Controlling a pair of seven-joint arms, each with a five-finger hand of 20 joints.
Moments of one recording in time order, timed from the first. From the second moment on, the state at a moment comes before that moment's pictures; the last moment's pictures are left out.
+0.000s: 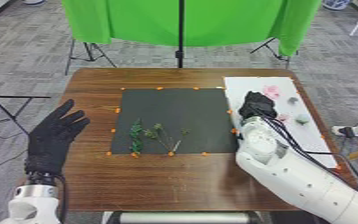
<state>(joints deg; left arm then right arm) 130.0 -57.8 -95.5 -124.6 36.4 13.3 21.6 -61.5 -51.9 33.2 -88.8 -130.0 12.0 57.9</state>
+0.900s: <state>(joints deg) 132.4 -55.9 -96.3 -125.3 35.7 14.4 24.0 -64.3 -53.1 28.1 -108.9 -135.4 1.6 54.0</state>
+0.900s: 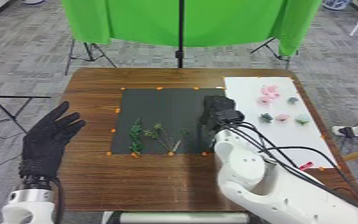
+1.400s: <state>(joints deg) 132.5 -56.9 -97.2 -125.4 36.3 14.3 22.1 -66.4 -58.5 26.3 -105.3 -137.6 -3.8 56.7</state>
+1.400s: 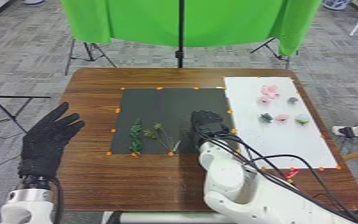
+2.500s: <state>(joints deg) 133.4 -56.6 -96.7 -125.7 36.2 14.4 23.3 -71.3 -53.6 38.4 -116.1 -135.8 -5.1 57.2</state>
